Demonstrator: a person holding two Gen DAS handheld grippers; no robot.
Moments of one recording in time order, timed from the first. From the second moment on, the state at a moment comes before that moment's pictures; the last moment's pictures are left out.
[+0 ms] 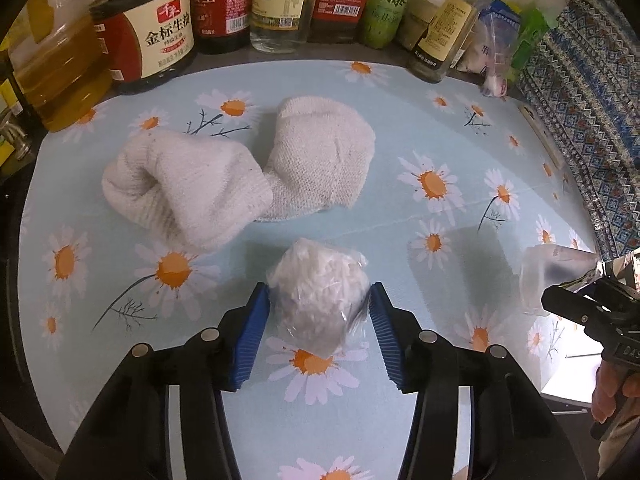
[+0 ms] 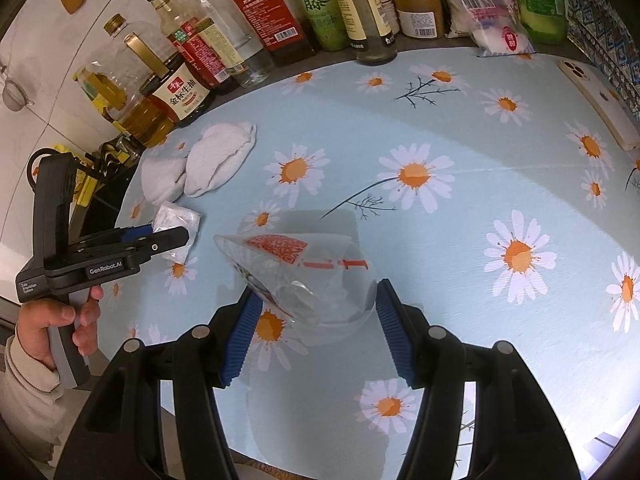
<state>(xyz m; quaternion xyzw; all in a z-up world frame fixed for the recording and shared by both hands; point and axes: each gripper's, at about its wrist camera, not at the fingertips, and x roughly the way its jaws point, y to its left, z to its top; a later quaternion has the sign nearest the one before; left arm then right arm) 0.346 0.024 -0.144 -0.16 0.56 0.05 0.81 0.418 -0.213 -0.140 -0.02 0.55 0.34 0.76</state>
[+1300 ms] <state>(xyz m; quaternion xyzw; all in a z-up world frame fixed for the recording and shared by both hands) 0.144 0.018 -0.124 -0.20 0.53 0.03 0.82 0.262 -0.141 -0.144 -0.07 0.56 0.40 0.72</state>
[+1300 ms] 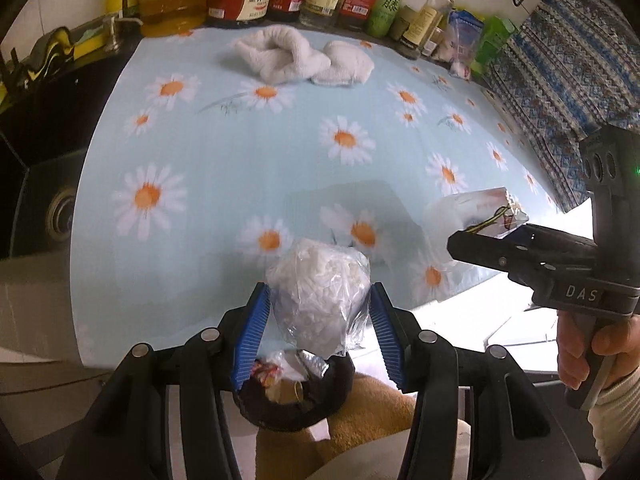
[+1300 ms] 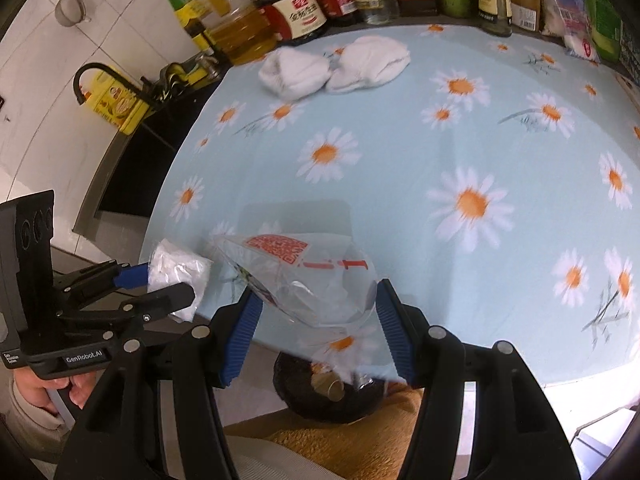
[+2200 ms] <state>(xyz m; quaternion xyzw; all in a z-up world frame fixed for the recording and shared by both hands) 0.053 -0.005 -0.171 -0.21 0.58 -0.01 0.79 0.152 -0.151 -0.197 -0.07 0.61 0.38 0.69</state>
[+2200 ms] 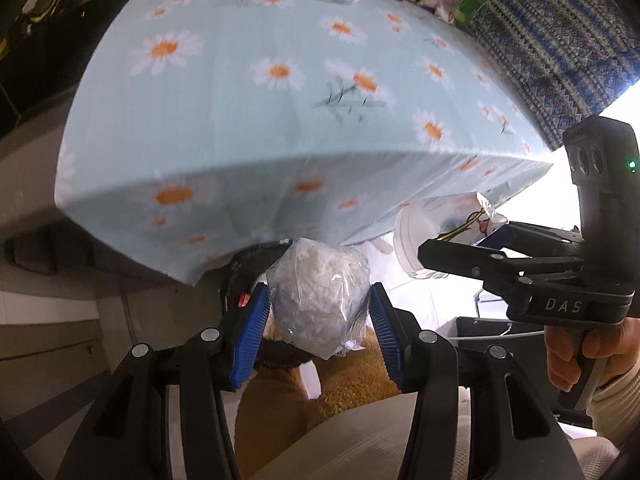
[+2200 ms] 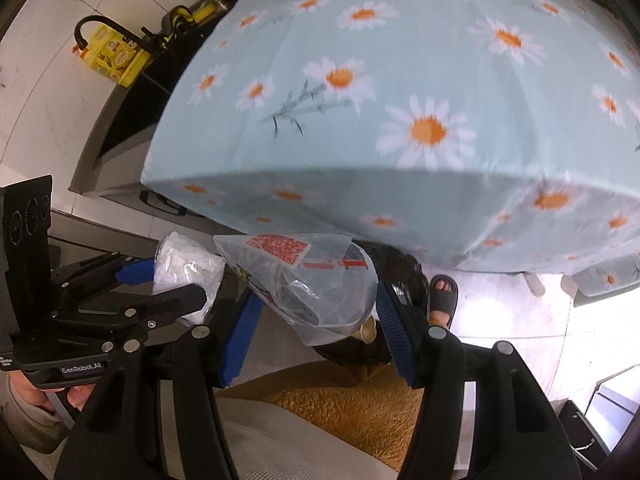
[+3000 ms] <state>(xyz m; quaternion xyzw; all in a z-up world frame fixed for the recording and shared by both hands) 0.049 -0.008 -0.226 -0.23 0.63 0.00 0.74 0.152 -0.145 -0.239 -0.04 0.65 0.36 0.67</state>
